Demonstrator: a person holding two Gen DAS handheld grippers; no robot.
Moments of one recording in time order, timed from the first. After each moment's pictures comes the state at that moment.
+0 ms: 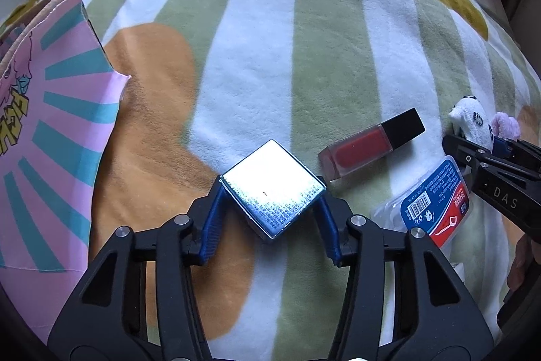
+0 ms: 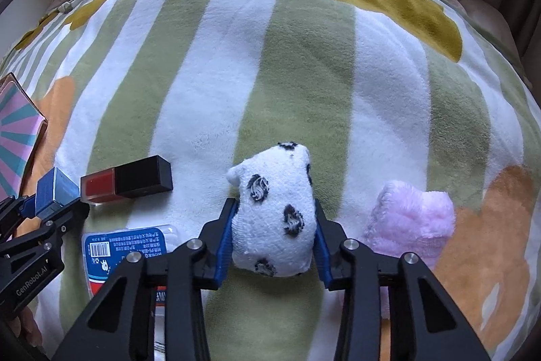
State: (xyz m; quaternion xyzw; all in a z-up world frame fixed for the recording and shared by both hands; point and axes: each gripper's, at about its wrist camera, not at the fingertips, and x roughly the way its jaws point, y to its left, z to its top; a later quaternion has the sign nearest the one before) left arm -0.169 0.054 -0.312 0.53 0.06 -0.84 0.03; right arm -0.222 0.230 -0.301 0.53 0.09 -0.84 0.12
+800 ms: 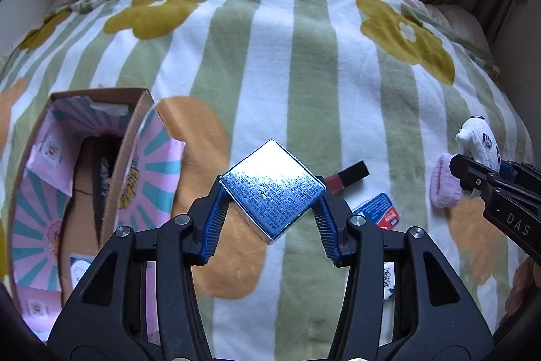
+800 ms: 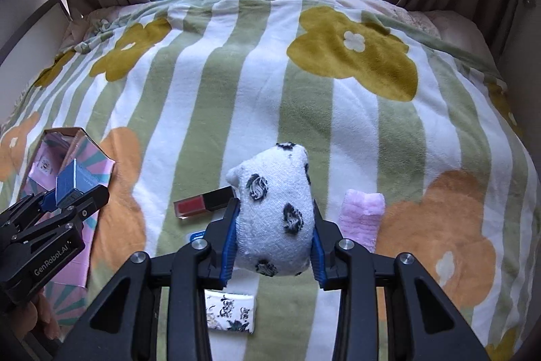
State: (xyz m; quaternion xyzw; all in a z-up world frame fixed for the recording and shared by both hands) left arm -0.153 0.038 -0.190 0.49 0.05 -0.87 0.02; right arm -0.172 0.225 -0.159 0.50 0.04 -0.86 0.11
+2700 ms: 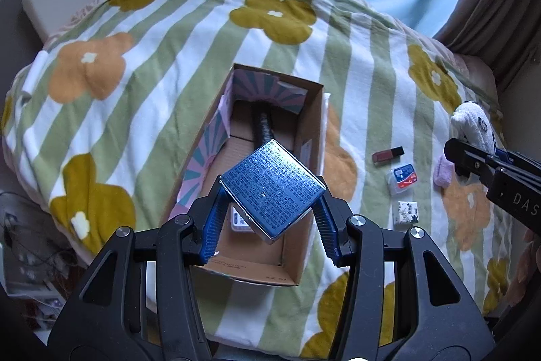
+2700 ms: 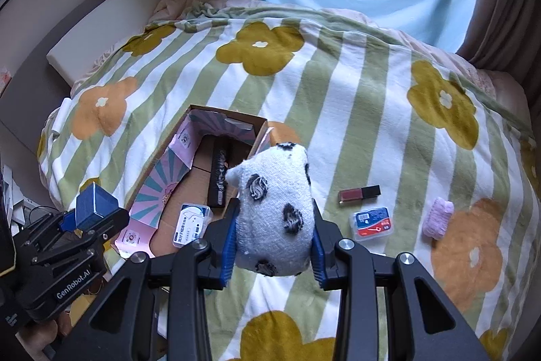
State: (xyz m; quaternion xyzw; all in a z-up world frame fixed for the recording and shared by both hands) left arm 0.019 -0.138 -0.062 0.49 0.13 -0.85 0.11; right arm -0.066 0.037 -0.062 0.50 0.09 -0.83 0.25
